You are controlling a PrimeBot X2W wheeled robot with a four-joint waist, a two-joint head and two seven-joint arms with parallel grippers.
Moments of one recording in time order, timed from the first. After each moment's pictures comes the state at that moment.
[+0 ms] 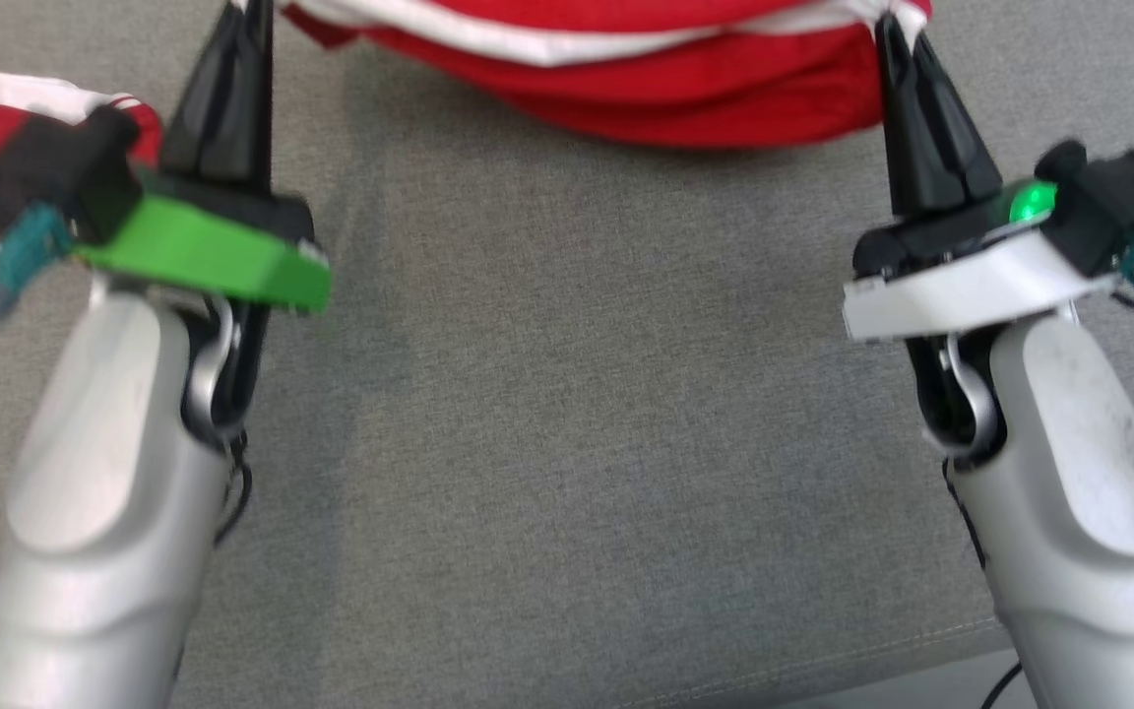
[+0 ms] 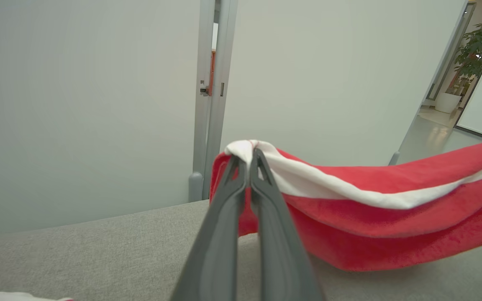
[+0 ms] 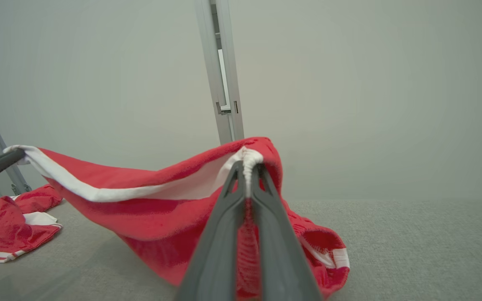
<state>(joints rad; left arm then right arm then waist) -0.75 0.23 -0.32 0.35 -0.48 -0.13 -0.26 -0.60 -0.13 0.17 0.17 0.28 0.13 -0.26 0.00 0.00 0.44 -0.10</state>
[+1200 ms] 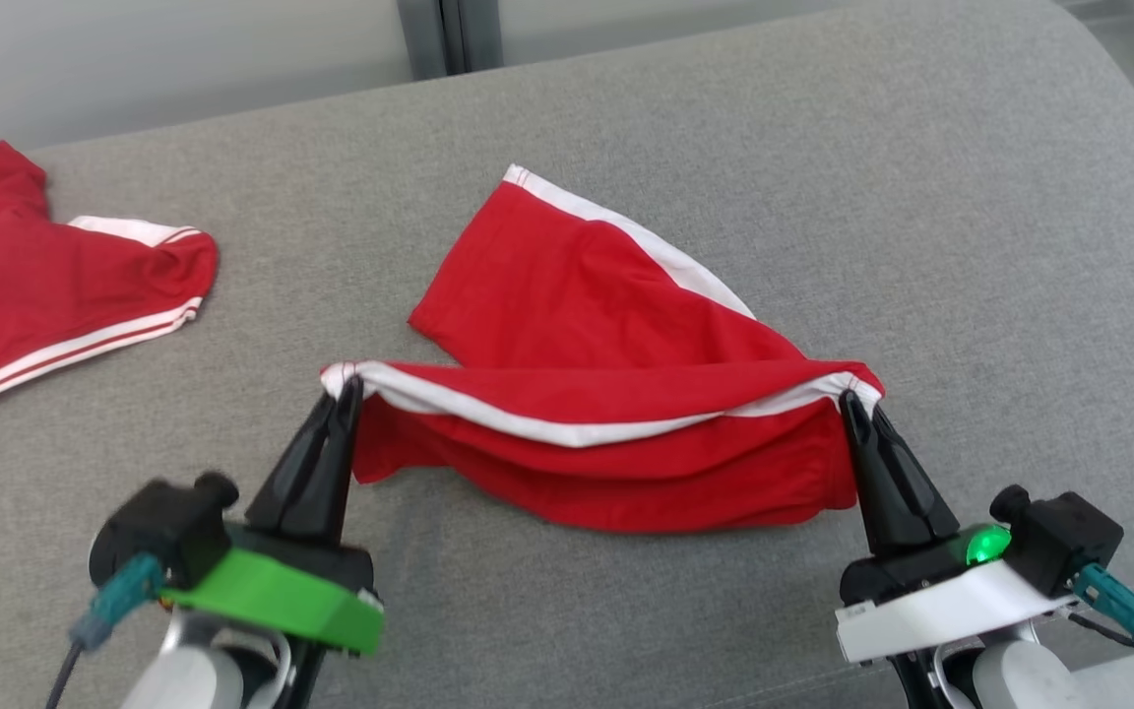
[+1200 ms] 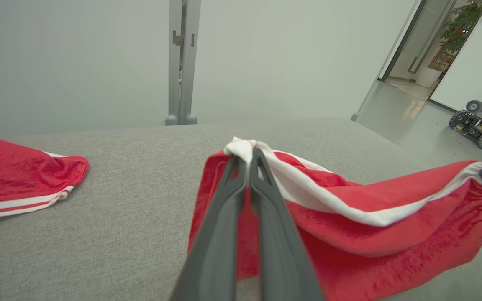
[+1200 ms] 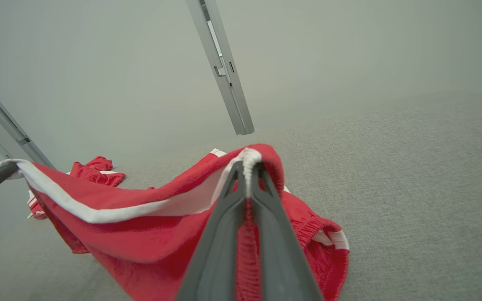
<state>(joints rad) -0.09 0.32 -0.36 -0.13 -0.53 0.00 -0.11 -0.01 -0.11 0.20 -0.03 0.37 0.13 -0.26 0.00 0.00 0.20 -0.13</state>
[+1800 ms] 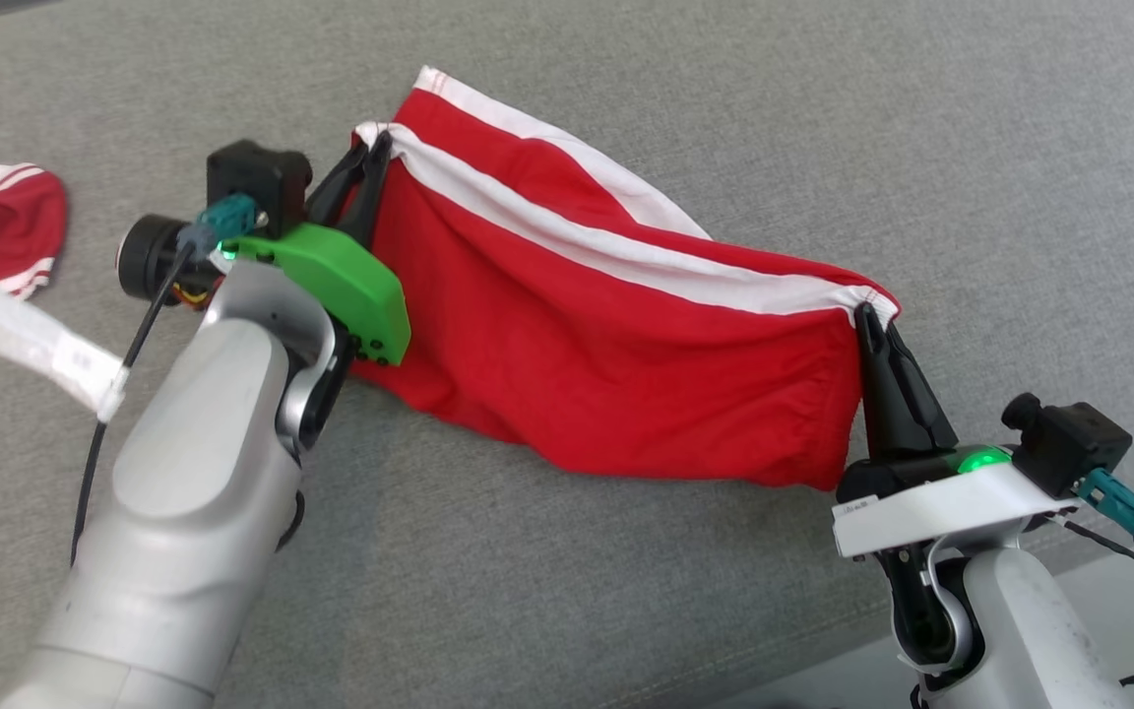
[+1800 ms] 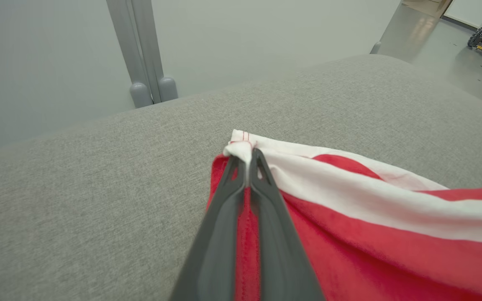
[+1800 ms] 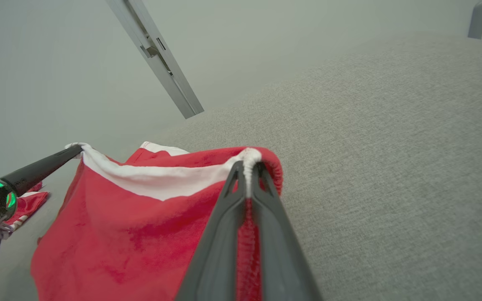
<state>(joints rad) -0.78 0.18 -0.47 0.58 -0.45 -0.08 -0.04 -0.19 -0.05 0.14 0.12 0.46 0.13 -0.26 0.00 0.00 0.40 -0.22</state>
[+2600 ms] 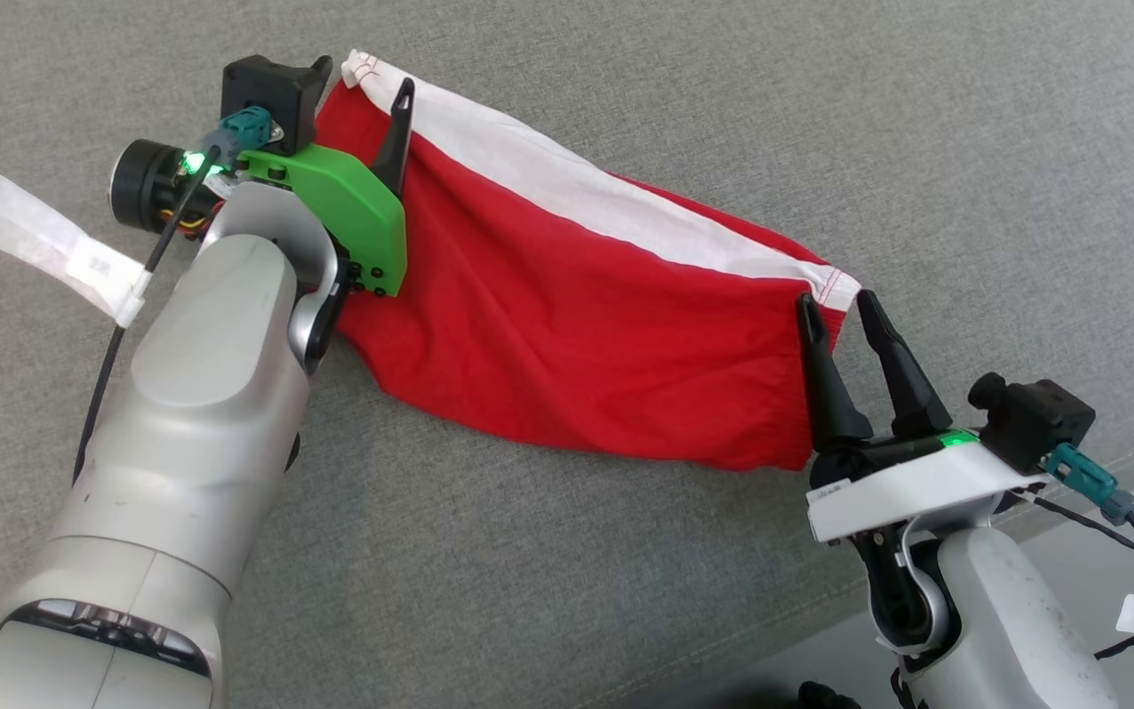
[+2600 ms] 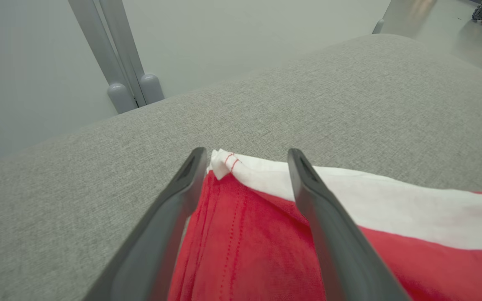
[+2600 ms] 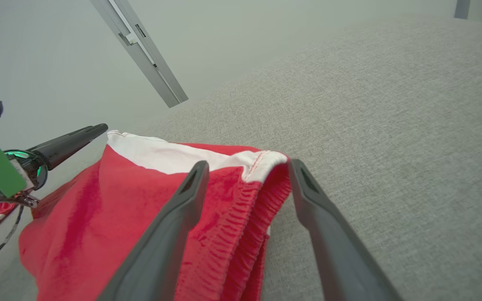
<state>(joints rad) -1.03 0.10 -0.52 0.97 -0.41 -0.09 -0.13 -0.25 -0.05 0.19 0.19 0.50 0.13 -0.26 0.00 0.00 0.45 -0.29</state>
